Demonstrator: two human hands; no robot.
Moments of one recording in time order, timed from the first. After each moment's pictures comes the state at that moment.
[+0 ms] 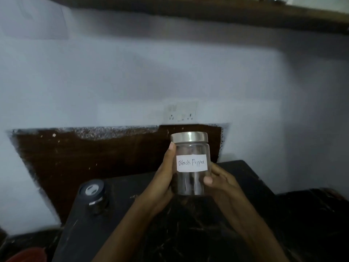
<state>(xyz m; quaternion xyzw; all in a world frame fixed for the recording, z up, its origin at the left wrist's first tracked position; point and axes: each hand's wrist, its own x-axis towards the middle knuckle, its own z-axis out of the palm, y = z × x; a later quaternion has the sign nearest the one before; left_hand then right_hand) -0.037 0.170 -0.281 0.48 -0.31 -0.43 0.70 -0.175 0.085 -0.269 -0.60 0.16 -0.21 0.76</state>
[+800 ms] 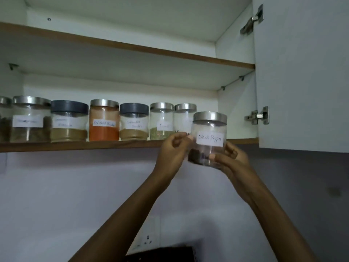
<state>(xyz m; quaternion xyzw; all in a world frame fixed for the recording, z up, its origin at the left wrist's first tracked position) -0.067 -0.086 -0.002 0.51 -0.53 -0.03 0.67 -0.201 -0.181 -0.026 -0.67 0.02 -0.51 0.54</state>
